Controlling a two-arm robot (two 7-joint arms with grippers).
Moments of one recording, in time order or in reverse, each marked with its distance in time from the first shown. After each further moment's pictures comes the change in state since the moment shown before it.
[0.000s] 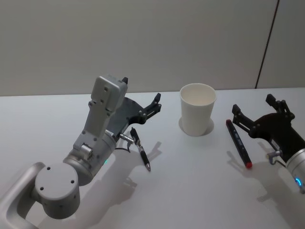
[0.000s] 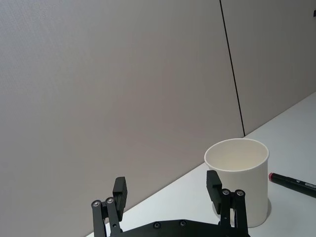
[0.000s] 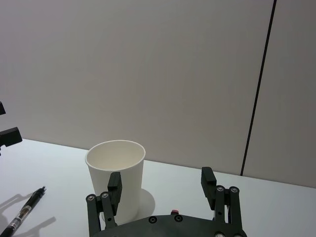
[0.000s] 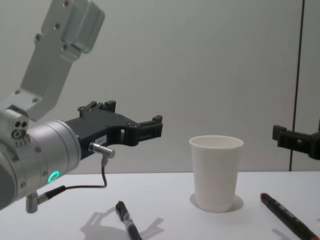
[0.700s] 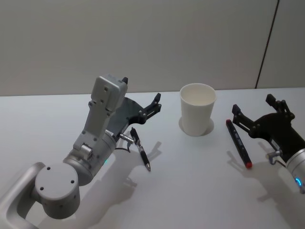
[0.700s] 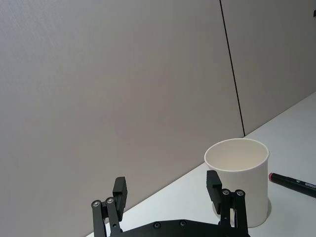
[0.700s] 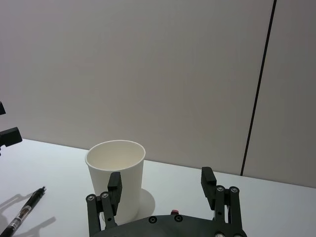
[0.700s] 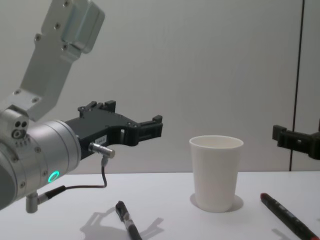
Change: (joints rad) left arm 0.000 0.000 0.000 0.000 0.000 0.000 0.000; right arm 0.000 0.000 0.000 0.000 0.000 0.000 0.000
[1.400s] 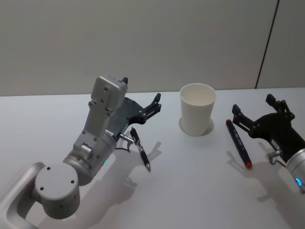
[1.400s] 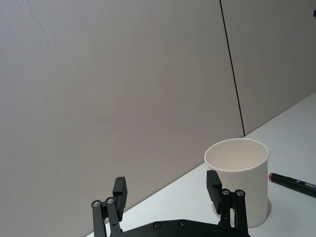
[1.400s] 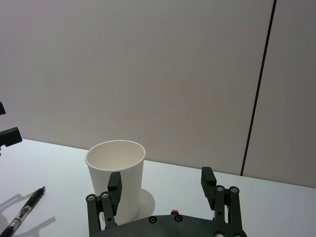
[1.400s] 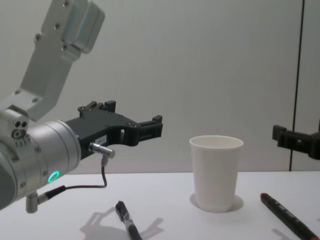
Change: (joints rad) left arm 0.000 0.000 0.000 0.000 0.000 0.000 0.000; right arm 0.000 0.000 0.000 0.000 0.000 0.000 0.000
